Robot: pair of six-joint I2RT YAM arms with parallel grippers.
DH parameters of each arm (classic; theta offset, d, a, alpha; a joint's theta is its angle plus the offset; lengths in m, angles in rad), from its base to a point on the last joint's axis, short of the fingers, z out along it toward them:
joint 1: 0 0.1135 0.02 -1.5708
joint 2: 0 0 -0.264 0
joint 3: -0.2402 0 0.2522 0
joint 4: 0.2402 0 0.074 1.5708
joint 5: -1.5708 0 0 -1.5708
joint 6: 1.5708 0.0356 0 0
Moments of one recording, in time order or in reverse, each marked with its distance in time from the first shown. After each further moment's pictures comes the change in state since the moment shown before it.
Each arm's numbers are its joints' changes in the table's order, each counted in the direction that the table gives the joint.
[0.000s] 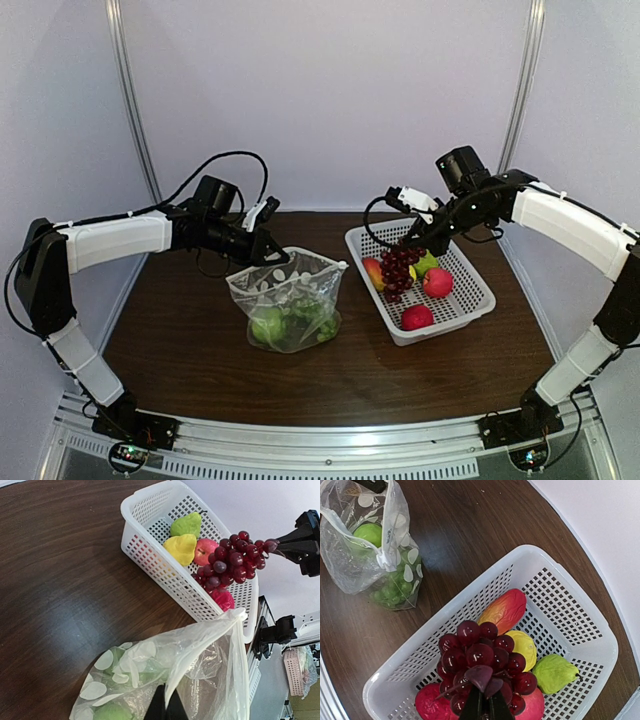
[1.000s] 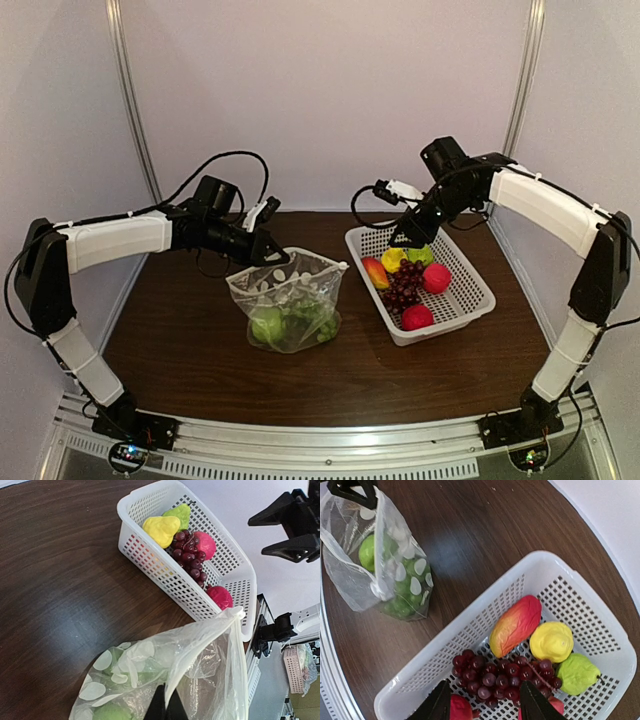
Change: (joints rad) left arm 0.000 0.000 0.000 0.000 -0.010 0.011; right arm -0.035 0.195 -0.203 0.138 0.092 0.029
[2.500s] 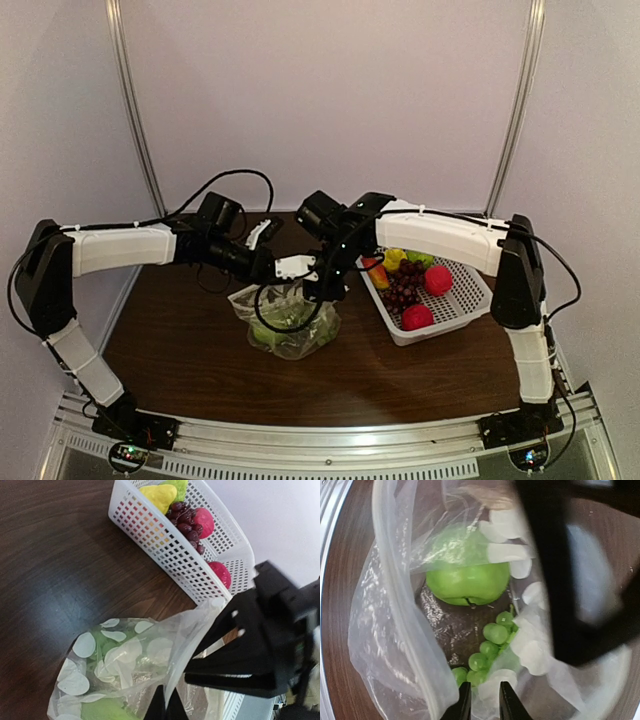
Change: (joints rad) left arm -0.020 0.001 0.103 -0.021 -0.052 -0.007; right arm 0.452 0.427 -0.357 0.027 -0.127 -0.226
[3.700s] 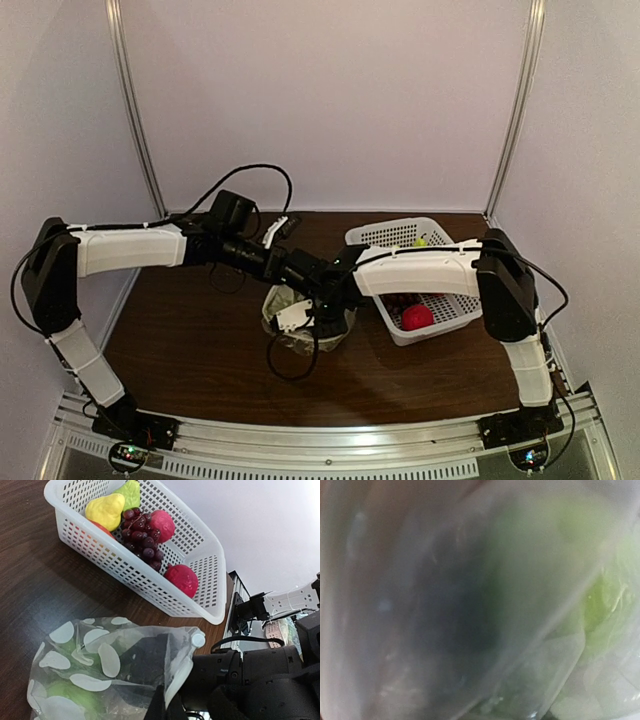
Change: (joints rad) left arm -0.076 0.020 -0.040 -0.108 -0.064 -0.006; right arm 0.130 0.040 0.227 -0.120 -0.408 -0.086
